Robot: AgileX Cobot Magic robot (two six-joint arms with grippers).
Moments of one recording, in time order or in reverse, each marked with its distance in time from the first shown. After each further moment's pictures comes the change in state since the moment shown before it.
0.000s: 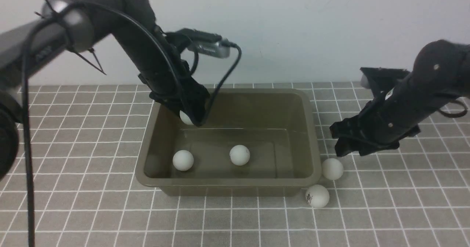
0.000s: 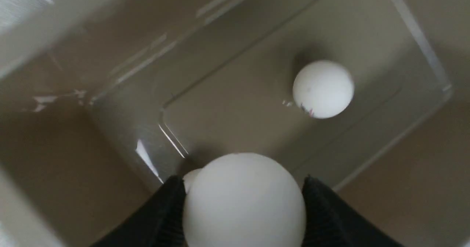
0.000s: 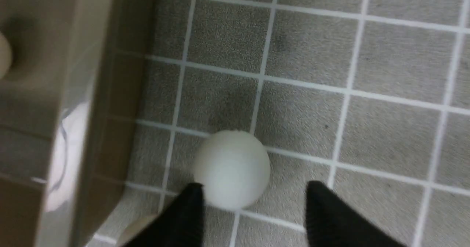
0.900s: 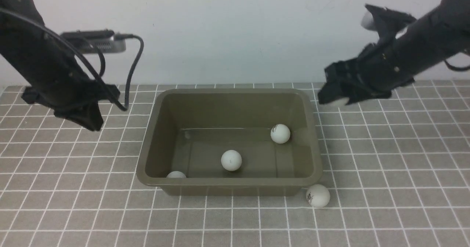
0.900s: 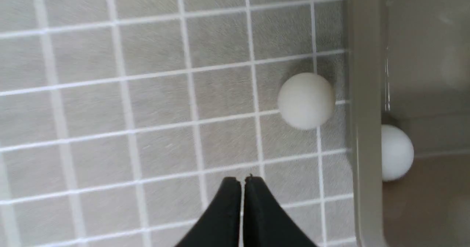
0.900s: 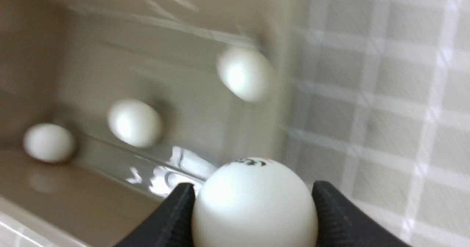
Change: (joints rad) right arm 0.035 -0.102 -0.234 0.164 0.136 -0.107; left arm 0.288 -0.284 0.403 0.061 -0.138 -0.232
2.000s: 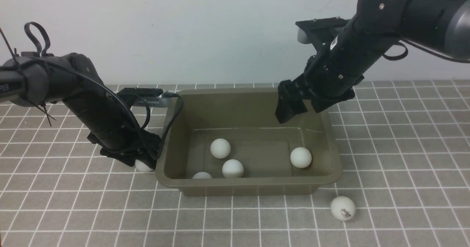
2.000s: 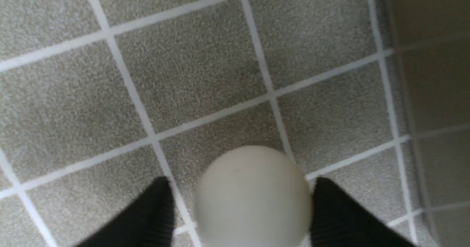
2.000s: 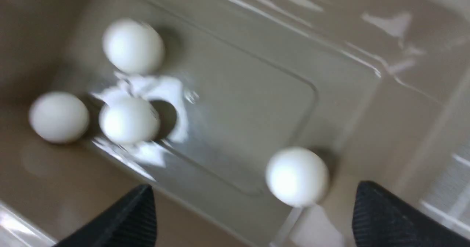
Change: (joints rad) right arm 0.133 0.183 -0.199 -0.218 0.164 0.035; left arm -0.064 0.242 0.072 -0.147 -0.217 0.269
